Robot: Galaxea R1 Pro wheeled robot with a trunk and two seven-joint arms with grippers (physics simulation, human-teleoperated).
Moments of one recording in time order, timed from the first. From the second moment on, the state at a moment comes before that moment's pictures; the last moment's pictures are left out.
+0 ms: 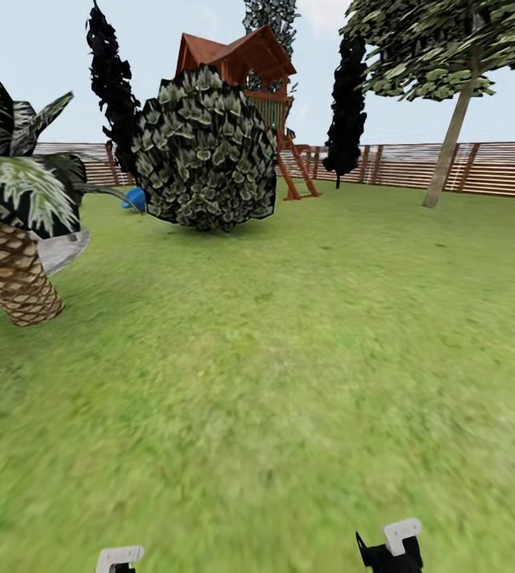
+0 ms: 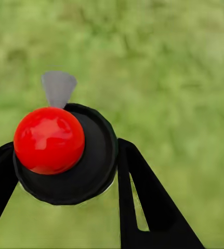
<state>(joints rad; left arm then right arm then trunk) -0.34 0.11 0.06 -0.18 0.08 -0.28 -0.15 -0.40 -0.08 -0.38 -0.15 0.54 -0.51 0.06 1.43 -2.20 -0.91</state>
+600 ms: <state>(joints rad) -0.34 0.11 0.06 -0.18 0.08 -0.28 -0.15 -0.40 -0.09 -0.38 -0.15 0.54 -0.51 0.06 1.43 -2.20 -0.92</state>
